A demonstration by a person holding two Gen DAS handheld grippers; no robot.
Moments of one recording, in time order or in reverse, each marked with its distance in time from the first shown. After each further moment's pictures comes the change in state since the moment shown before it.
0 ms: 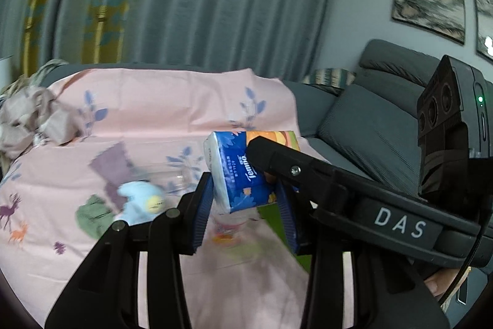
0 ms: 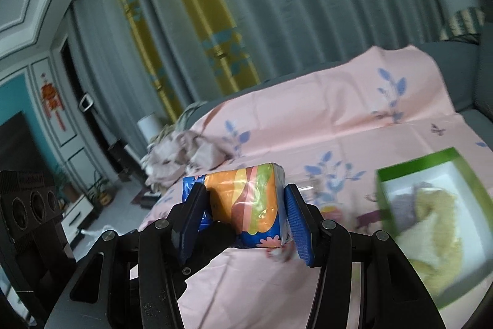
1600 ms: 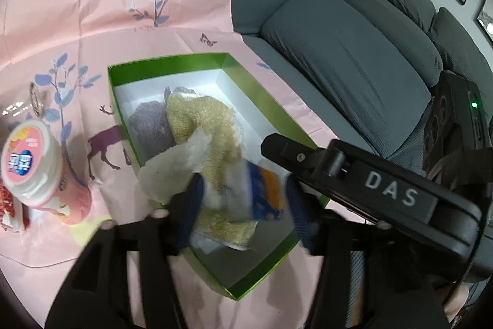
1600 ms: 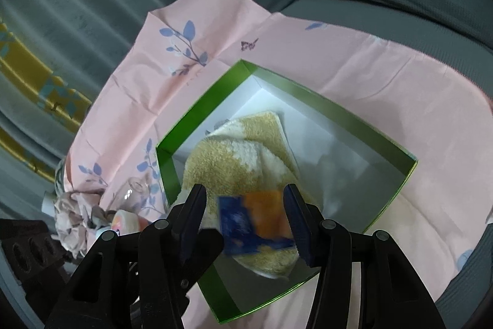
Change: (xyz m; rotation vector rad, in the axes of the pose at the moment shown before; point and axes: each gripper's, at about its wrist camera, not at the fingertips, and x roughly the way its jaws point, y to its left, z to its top) left arm 0.169 -0.107 -0.043 -0.034 0.478 -0.251; right arm -0.027 -0.208 -0.036 0.577 0.138 -0.495
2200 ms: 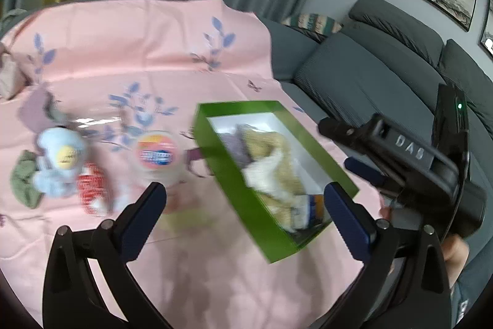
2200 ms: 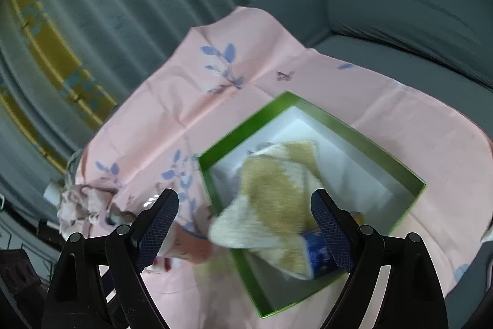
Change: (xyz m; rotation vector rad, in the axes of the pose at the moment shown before) left arm -0.108 0.052 -0.027 -0.043 -0.203 0.136; right arm -0.034 0.059 -0.012 -0.150 -0.118 0.076
